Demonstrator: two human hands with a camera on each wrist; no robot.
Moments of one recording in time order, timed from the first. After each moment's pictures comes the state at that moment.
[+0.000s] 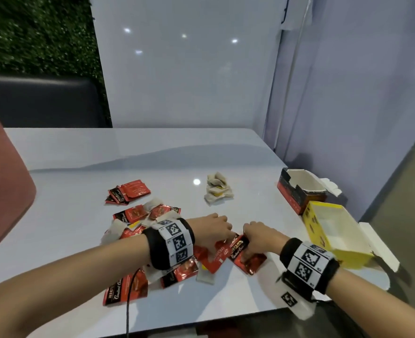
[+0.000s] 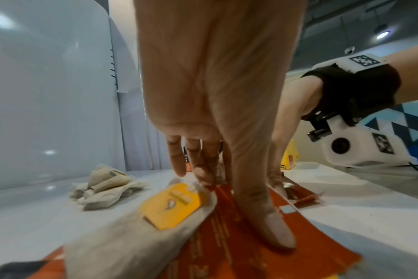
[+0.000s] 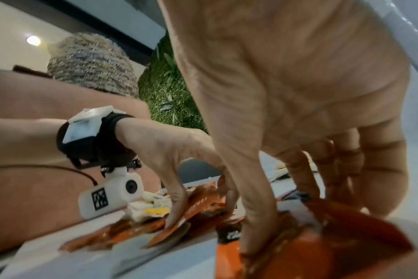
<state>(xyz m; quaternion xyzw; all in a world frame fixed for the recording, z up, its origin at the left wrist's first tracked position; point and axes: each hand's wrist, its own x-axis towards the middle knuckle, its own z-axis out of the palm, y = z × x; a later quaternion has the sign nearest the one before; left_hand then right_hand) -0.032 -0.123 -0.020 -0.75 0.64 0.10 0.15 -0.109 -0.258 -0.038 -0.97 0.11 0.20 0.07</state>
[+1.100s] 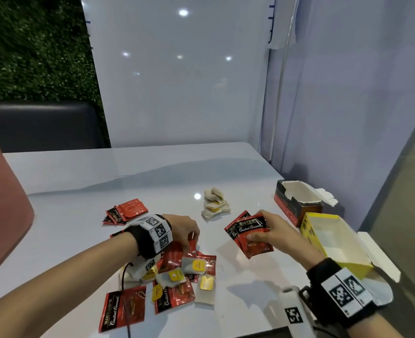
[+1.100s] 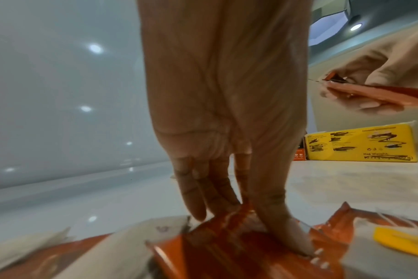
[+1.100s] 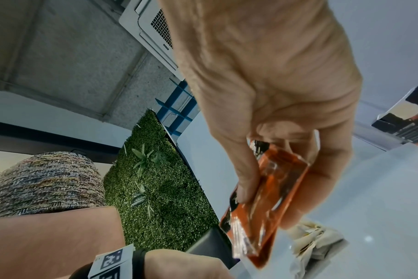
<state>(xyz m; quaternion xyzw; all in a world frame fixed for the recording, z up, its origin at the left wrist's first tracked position) 0.040 -0.098 -0.014 -0.84 0.47 0.25 0.10 -0.137 -0.287 0.000 -0.89 0.15 -0.04 0.44</state>
